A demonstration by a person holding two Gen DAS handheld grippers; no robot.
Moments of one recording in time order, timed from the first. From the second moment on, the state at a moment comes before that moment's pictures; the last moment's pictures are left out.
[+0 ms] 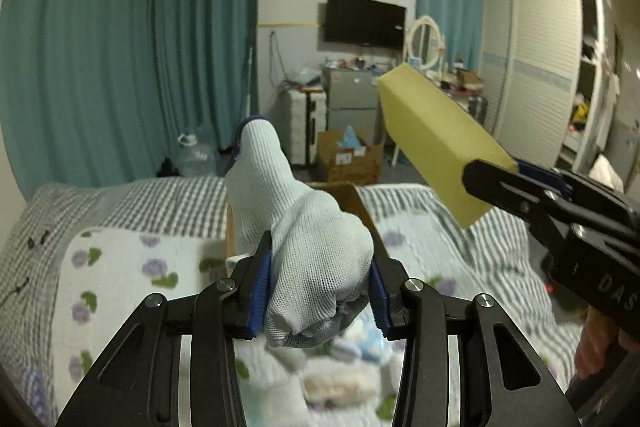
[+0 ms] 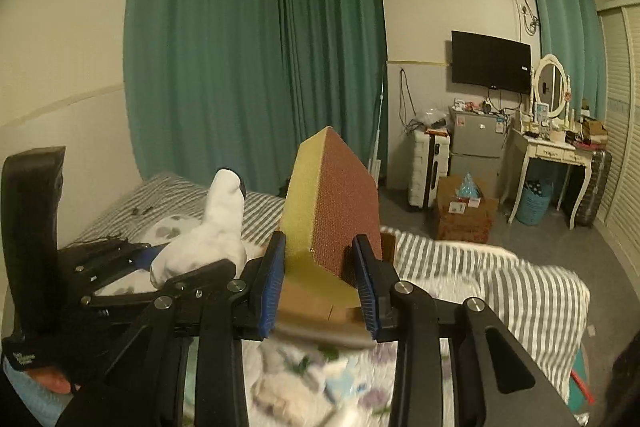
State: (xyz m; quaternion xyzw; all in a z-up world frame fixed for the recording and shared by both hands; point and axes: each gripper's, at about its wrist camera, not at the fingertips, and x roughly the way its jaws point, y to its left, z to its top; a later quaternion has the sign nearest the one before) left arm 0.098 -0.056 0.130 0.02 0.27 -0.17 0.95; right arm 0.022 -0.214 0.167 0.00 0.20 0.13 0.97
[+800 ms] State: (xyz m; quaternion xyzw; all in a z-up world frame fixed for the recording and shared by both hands) left arm 0.232 -0.074 0.028 0.04 0.32 -0.17 0.93; right arm 0.182 -0.239 0.047 0.07 0.27 0.10 0.95
